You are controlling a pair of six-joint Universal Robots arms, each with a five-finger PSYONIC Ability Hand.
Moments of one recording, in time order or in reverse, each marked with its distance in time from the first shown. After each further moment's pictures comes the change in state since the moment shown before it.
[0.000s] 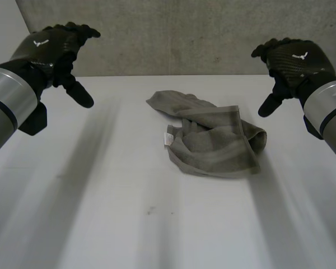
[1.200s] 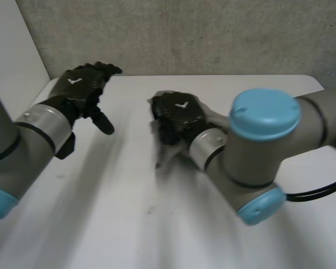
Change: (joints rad) left arm -0.052 -0.101 -0.121 0.140 -0.022 0.001; right arm 0.400 0.427 -0.194 -0.198 -0.021 0.293; left_hand 0.016 0.023 0.021 0.021 0.000; right_hand 0.751 0.950 0.970 0.958 0.936
